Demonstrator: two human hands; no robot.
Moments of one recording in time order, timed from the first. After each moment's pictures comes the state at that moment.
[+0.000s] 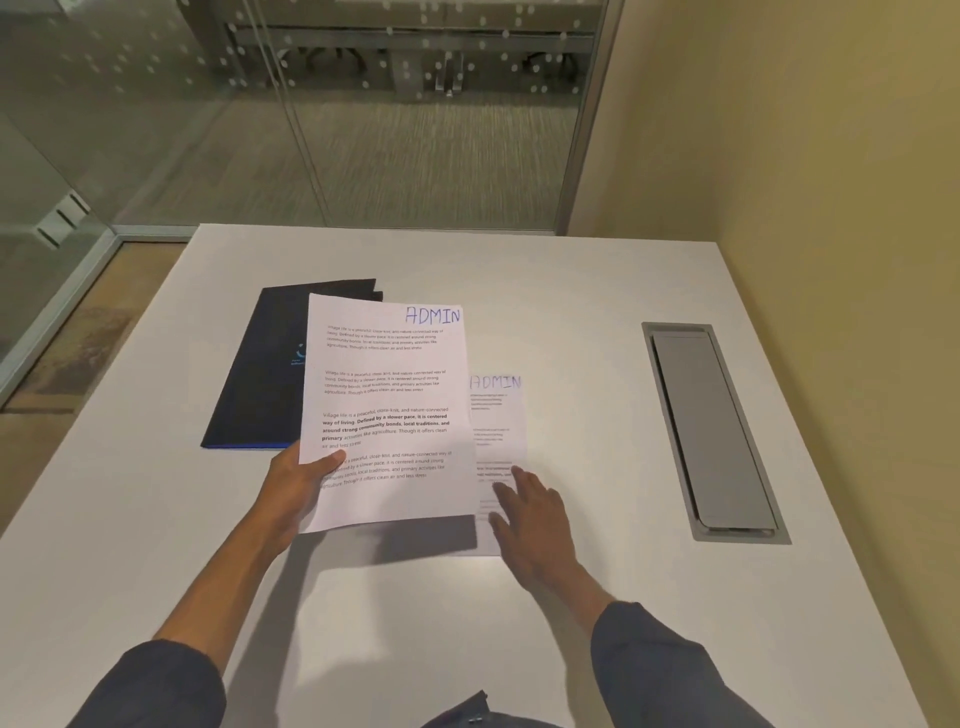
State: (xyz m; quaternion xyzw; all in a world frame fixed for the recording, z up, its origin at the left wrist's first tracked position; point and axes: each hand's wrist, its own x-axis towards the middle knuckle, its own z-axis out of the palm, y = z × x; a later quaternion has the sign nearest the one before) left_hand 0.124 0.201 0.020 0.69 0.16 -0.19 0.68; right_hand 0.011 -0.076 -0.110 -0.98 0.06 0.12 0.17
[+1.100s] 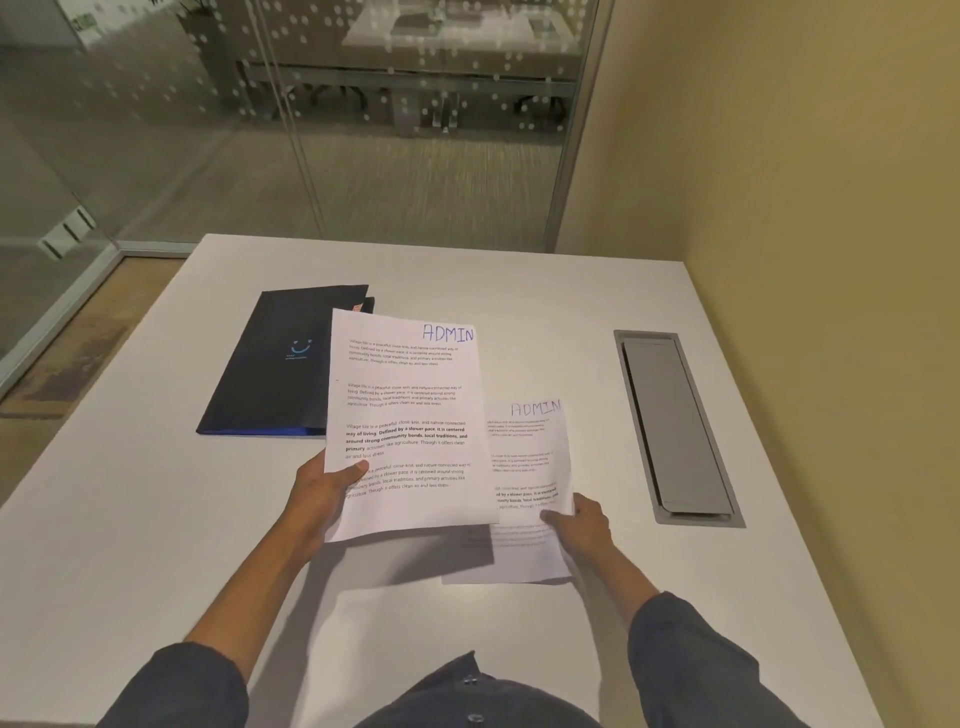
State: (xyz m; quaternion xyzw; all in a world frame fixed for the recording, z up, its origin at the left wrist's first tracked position) left_hand 0.053 0.158 0.041 0.68 0.16 -0.19 0.69; right_hand -0.036 -0.143 -0.063 -0.79 0.37 0.12 0.48
